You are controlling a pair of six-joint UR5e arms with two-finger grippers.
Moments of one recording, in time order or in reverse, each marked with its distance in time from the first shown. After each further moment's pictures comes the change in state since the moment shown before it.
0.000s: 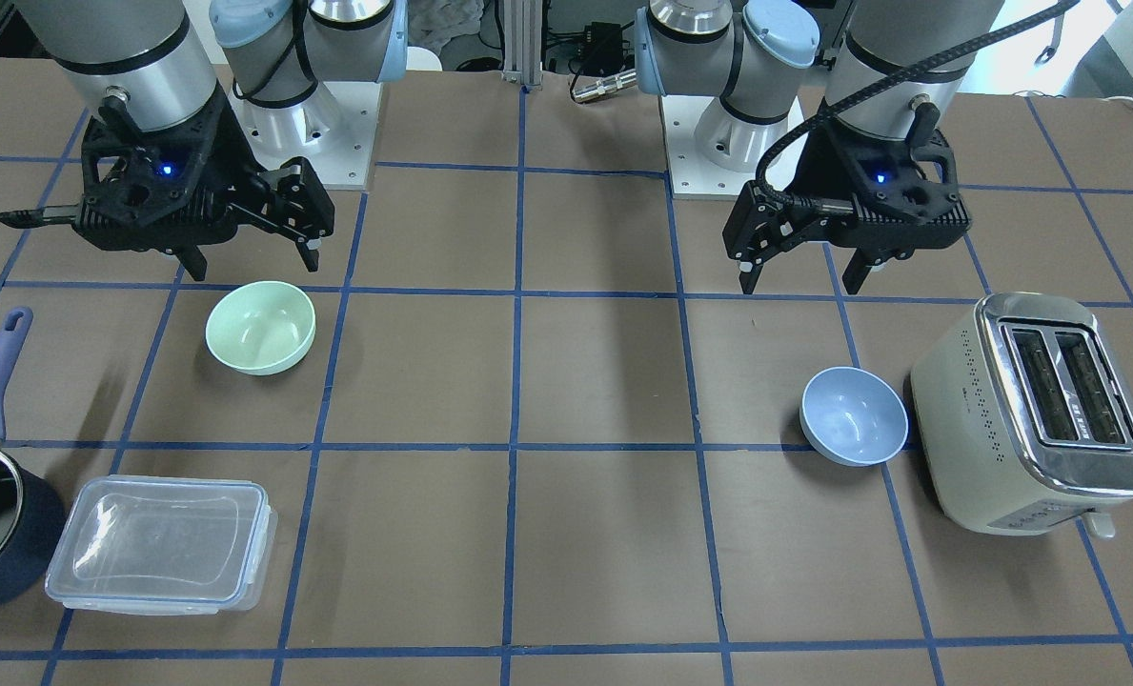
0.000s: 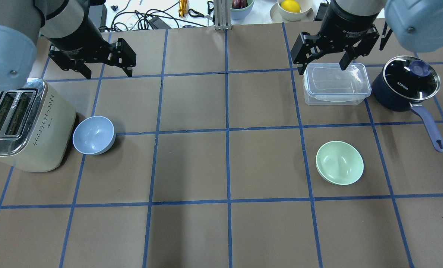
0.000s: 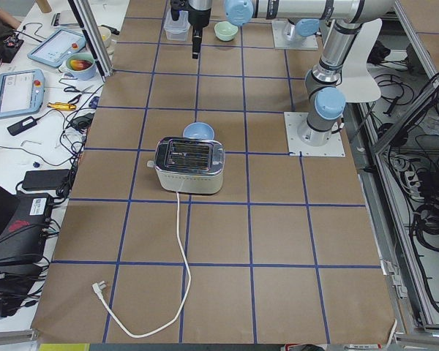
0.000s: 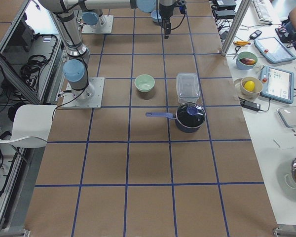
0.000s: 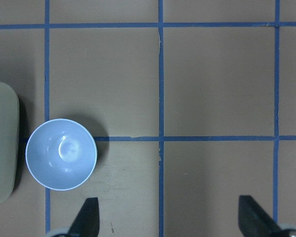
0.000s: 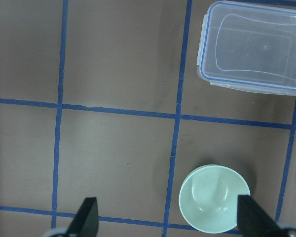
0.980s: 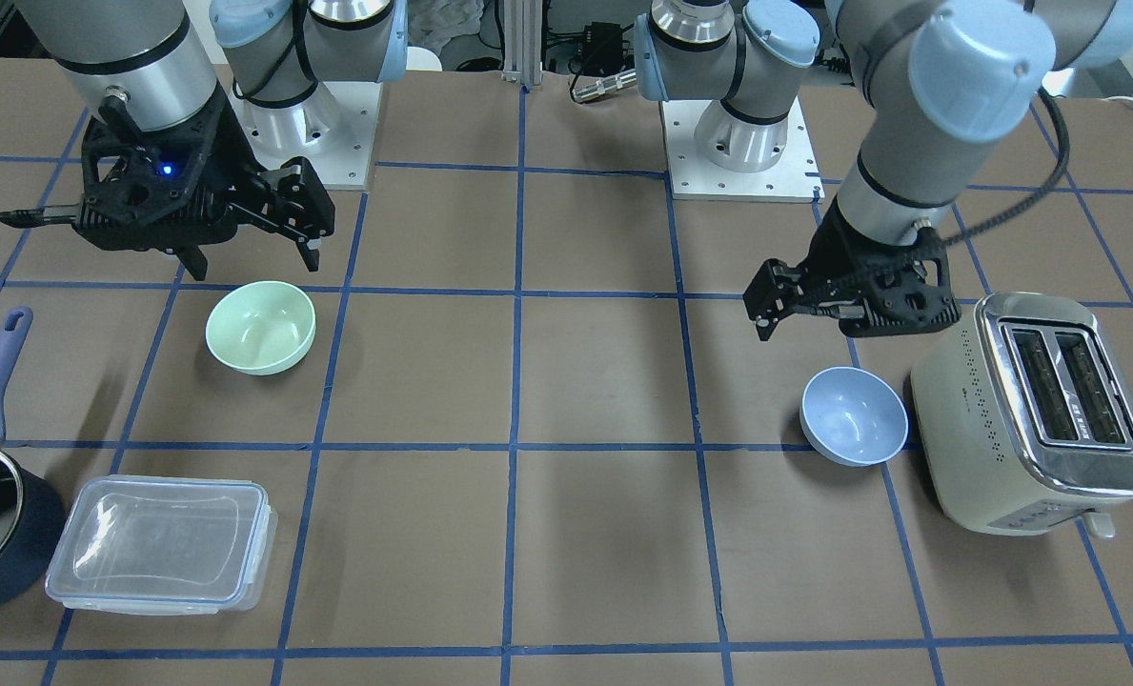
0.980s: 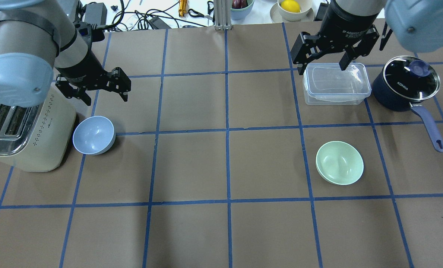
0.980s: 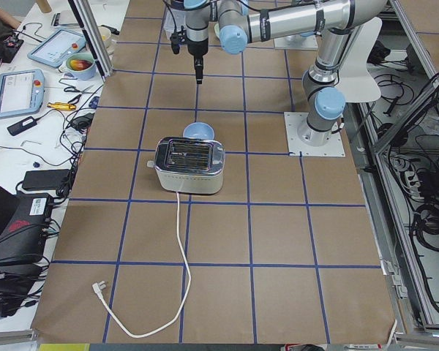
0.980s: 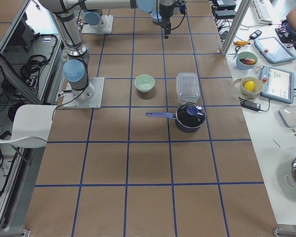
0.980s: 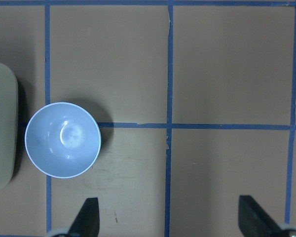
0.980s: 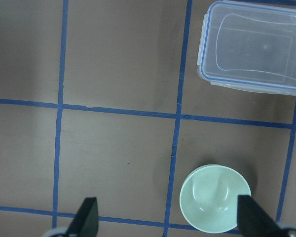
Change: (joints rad) left arm 0.110 -0.077 -0.165 0.113 0.006 0.023; right arm 0.000 0.000 0.001 0.000 0.002 0.003
